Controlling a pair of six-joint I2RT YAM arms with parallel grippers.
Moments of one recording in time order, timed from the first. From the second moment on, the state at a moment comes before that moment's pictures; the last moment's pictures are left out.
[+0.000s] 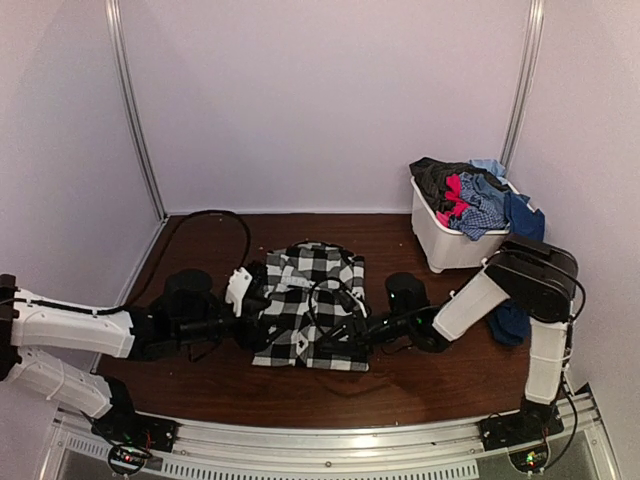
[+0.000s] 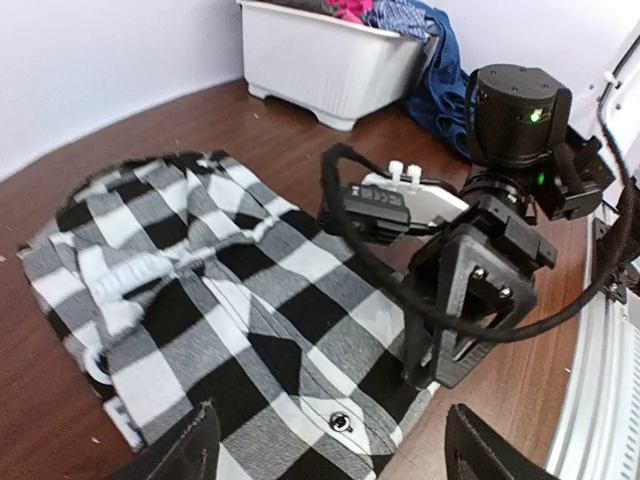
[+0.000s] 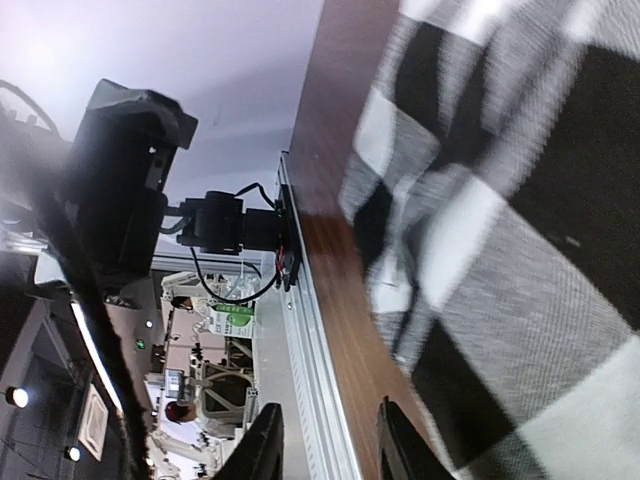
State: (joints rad) left arm -0.91 1.26 0.47 0.38 0.11 -0.20; right arm 0.81 2.04 0.74 0.99 -0.89 1.13
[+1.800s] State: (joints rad) left arm -1.48 1.83 0.80 0.09 -0.88 0.74; right arm 0.78 2.17 1.41 -0.07 -0.80 0.28
